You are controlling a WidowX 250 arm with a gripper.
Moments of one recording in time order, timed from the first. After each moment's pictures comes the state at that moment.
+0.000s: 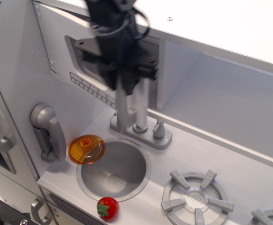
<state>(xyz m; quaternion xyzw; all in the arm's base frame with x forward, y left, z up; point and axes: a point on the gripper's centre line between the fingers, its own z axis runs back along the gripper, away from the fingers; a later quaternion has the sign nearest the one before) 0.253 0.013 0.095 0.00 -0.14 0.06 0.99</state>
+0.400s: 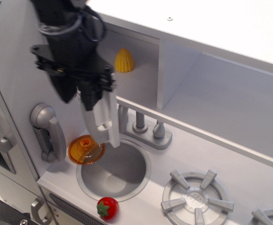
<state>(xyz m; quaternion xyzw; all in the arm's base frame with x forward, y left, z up) 0.208 0.040 0.104 0.00 -0.06 0.04 1.00</state>
